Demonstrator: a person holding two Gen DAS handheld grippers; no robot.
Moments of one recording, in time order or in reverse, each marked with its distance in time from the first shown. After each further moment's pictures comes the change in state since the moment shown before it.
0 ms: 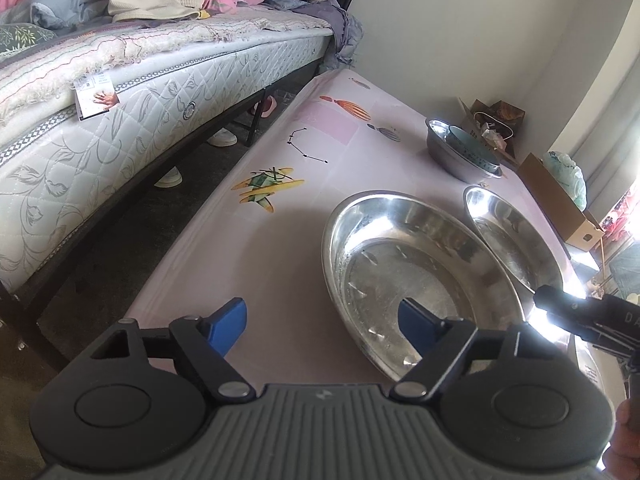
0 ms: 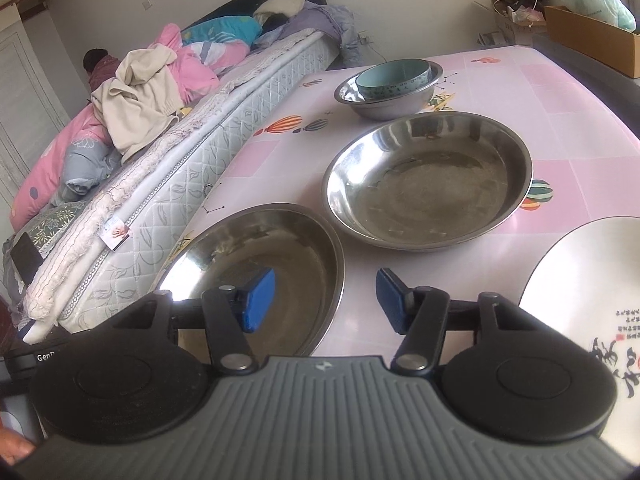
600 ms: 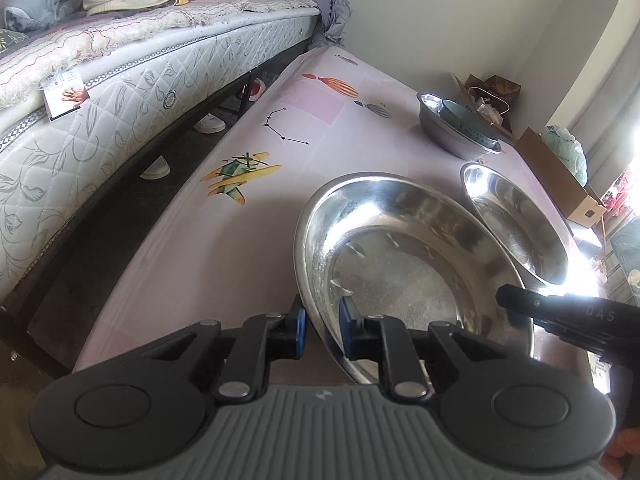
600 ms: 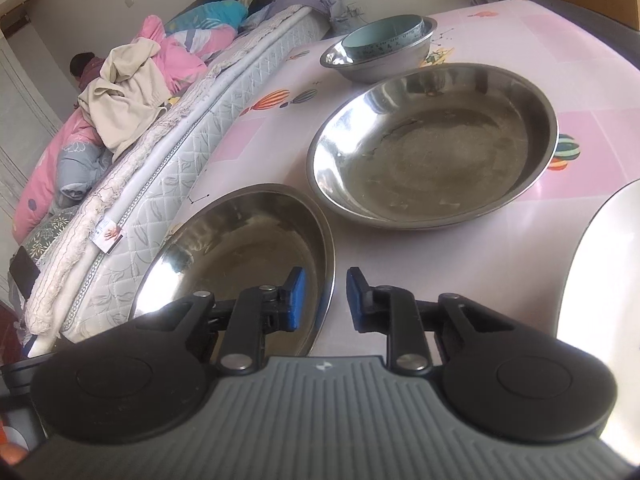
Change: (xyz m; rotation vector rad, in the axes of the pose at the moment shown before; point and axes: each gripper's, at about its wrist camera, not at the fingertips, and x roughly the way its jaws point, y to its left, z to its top) left arm 0.026 -0.015 0.006 0.049 0.060 0.003; right arm 0.047 -0.019 -0.004 0.095 0.077 0.046
